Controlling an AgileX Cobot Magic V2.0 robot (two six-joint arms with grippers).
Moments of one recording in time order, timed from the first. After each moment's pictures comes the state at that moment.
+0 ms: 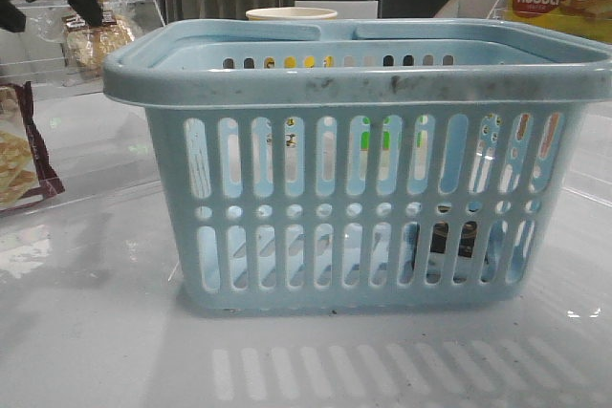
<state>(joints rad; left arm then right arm) -0.08 1.89 -1.51 -0.19 0.35 0.06 0.42 0.68 -0.86 0.11 0.72 -0.19</state>
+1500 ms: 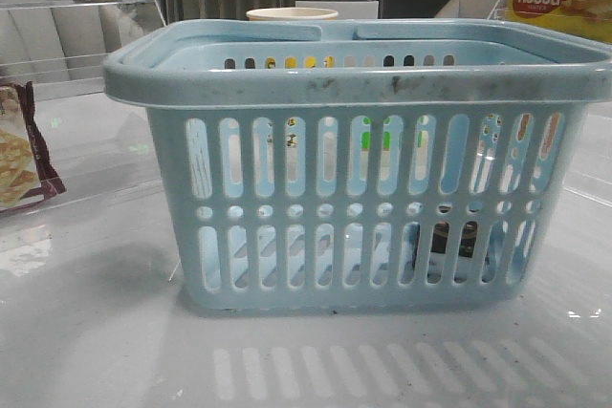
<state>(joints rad) -0.17 1.57 -1.55 -0.21 0.60 0.26 0.42 0.68 -0.86 0.11 0.72 -0.19</state>
